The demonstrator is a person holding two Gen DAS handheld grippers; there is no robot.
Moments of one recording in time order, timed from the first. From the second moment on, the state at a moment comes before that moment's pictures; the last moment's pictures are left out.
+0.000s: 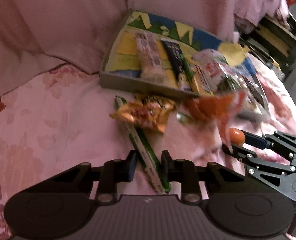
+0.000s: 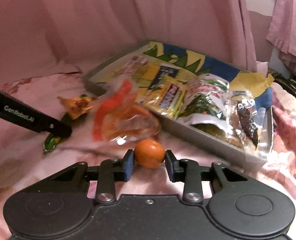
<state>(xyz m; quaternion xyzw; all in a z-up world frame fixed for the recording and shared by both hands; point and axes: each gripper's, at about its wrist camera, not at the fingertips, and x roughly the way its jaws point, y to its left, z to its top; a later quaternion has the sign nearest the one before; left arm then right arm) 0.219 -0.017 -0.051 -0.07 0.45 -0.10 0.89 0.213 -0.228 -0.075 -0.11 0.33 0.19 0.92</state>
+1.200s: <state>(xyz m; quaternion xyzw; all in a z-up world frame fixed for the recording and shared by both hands) 0.157 -0.033 -0.042 0.01 0.50 -0.15 0.85 0.134 -0.215 -0.066 -0.13 0.38 0.25 0.88</state>
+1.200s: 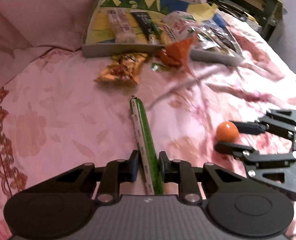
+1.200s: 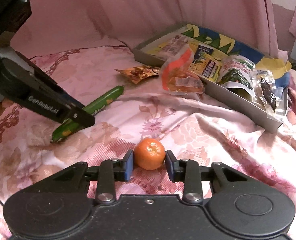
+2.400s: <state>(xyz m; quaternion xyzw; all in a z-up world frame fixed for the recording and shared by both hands) 0.137 -0.015 -0.003 -0.19 0.54 -0.13 0.81 0.117 -0.232 -0.029 -0.12 0.34 0.24 0.90</state>
